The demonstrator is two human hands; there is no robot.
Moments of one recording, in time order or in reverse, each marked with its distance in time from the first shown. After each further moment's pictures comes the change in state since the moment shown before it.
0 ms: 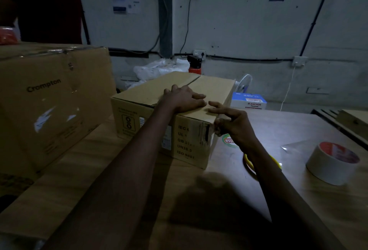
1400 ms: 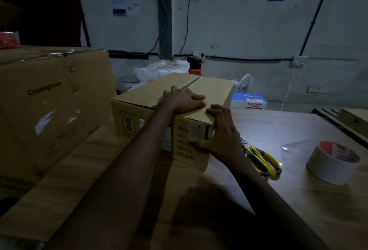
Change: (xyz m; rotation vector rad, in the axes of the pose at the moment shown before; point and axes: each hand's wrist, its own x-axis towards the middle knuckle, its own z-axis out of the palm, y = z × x) left_hand 0.002 -0.001 0.001 0.004 -0.006 -0.003; right_hand -0.014 0.005 0.048 -0.725 0.217 -0.166
